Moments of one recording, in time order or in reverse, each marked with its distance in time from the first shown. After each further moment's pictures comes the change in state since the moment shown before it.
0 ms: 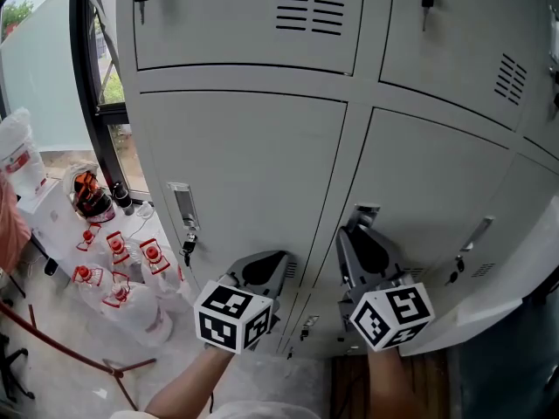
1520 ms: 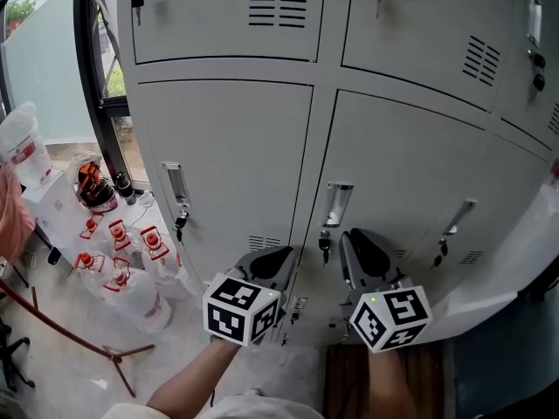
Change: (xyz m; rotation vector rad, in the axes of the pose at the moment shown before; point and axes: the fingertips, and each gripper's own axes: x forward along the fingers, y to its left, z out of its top) left arm -0.003 -0.063 -0.009 -0.012 0.025 -0.010; right arm -0.066 -0.014 -0.008 -0.006 0.086 -0.037
